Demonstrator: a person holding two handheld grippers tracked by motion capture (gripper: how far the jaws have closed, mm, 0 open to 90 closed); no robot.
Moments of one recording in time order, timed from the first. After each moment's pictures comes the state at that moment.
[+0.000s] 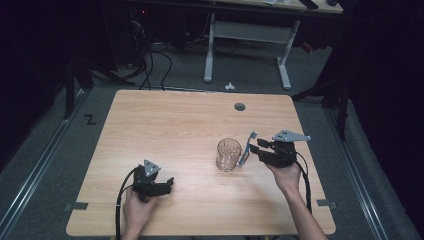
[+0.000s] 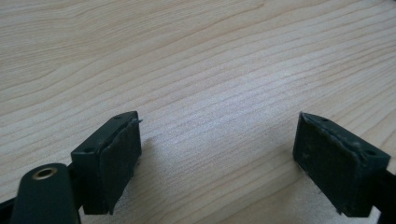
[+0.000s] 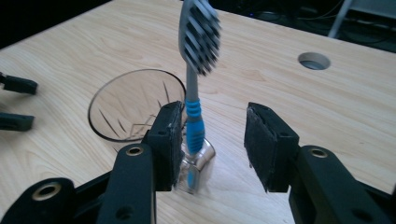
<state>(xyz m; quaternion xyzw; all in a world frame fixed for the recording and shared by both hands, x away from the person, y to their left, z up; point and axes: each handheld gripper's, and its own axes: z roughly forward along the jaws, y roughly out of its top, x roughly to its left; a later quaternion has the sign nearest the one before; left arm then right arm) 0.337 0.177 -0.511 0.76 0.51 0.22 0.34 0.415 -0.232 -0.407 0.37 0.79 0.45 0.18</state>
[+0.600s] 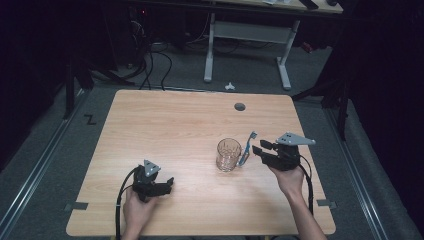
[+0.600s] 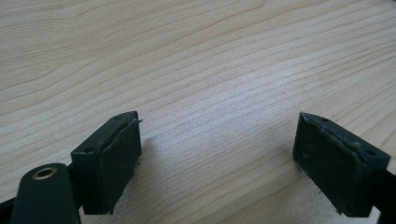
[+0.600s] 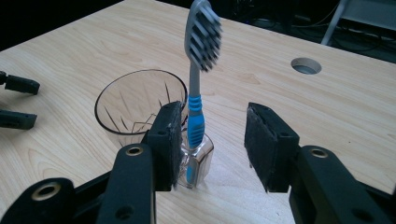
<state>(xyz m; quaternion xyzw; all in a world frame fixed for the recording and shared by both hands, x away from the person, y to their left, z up) 0.337 0.177 -0.511 0.76 0.51 0.22 0.34 0.403 -0.238 -0.403 0.37 0.79 0.46 0.19</state>
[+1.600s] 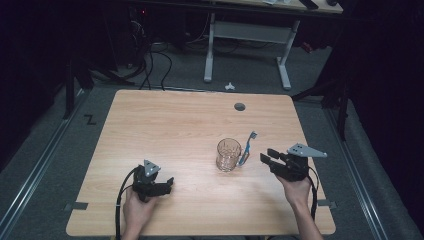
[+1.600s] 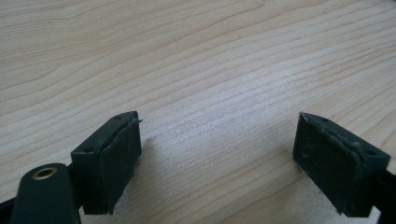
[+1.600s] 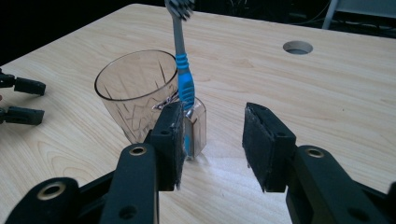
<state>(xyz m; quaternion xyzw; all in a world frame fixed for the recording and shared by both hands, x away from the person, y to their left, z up) 0.337 0.177 -0.511 0.76 0.51 0.22 0.34 0.383 -0.265 -0.422 0.40 0.76 0.48 0.17</state>
